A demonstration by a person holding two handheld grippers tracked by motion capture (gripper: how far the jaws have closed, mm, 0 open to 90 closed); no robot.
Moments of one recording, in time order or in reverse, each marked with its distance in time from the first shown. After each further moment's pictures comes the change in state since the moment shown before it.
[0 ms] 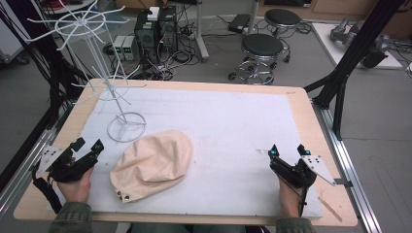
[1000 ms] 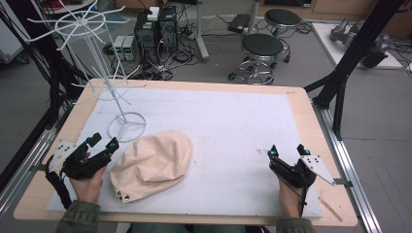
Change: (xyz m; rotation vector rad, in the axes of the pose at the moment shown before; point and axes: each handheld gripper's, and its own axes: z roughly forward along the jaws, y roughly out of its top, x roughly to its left) left arm -0.041 0.015 0.008 0.016 -0.144 0.004; right arm 0.001 0.000 0.000 0.002 0.006 -0.016
